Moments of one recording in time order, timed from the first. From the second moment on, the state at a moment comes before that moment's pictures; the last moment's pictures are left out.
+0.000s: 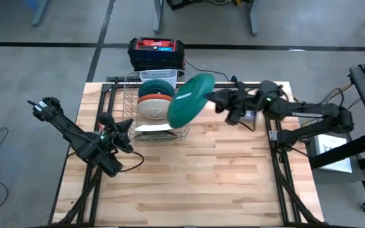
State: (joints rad) left arm -0.67 1.21 1.09 -1.55 -1.32 -0.72; right arm -0.16 1.20 1.03 0.44 -0.17 -1.79
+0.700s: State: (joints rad) left arm -0.71 1.13 1.20 -1.57 -1.08 -0.83; right arm -0.33 1.69 1.49 0.42 -0.60 -1.97
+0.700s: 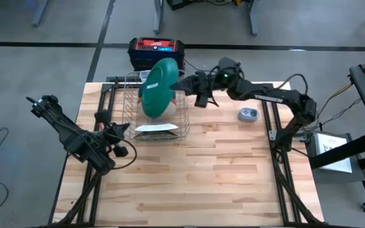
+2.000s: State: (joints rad) left arm -0.72 0.75 1.19 -1.57 -1.12 -0.64; right arm -0.32 2.16 1.84 0.39 -0.68 -1.97
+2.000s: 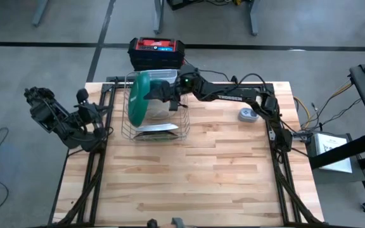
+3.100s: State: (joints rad) left arm -0.72 0.77 1.16 -1.57 -1.11 -0.69; right arm -0.30 2.16 1.84 0.26 -0.68 -1.96
